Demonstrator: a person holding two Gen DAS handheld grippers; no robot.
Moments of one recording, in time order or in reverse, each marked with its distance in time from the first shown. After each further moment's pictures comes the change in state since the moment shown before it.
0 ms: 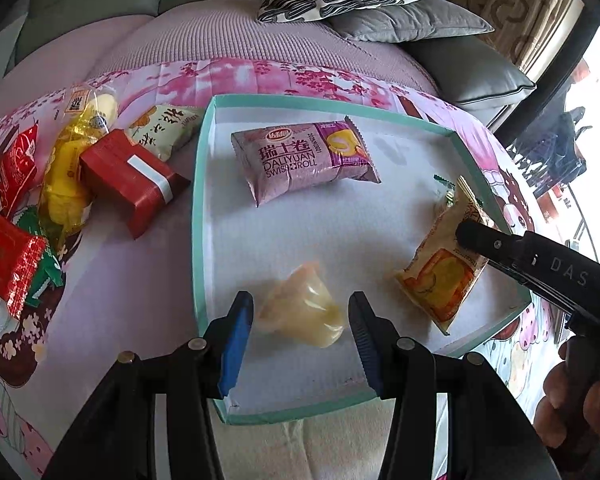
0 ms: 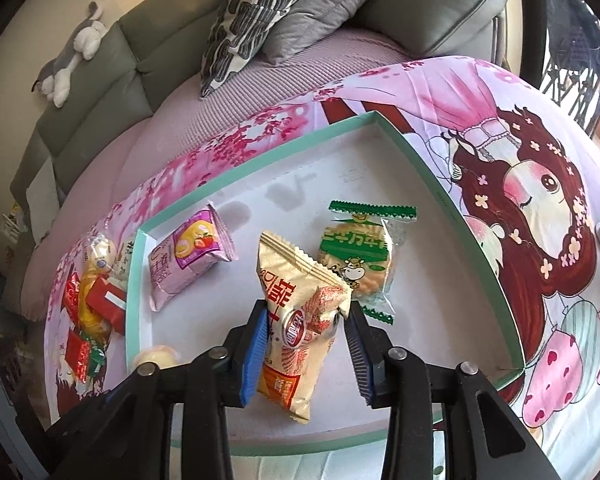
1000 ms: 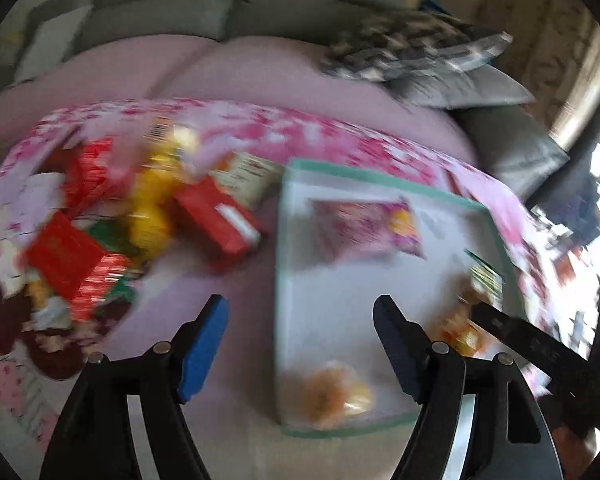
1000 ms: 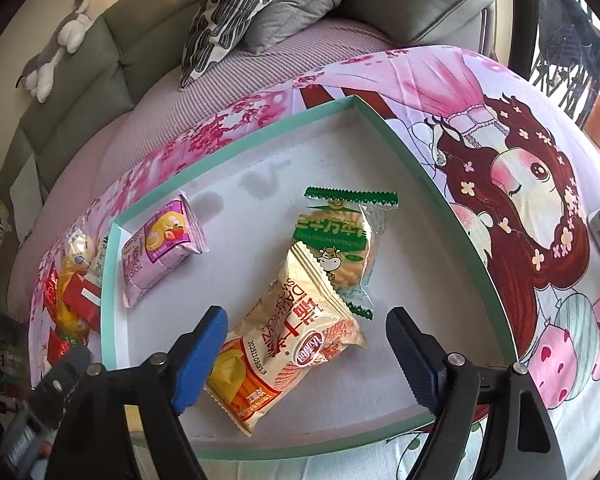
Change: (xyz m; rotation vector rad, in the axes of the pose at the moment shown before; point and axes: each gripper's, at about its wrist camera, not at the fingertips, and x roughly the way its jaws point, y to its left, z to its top) left arm -0.043 0.039 0.010 -0.170 -0.177 0.149; right arm 0.010 -0.008 -0.001 0.002 0.029 -0.052
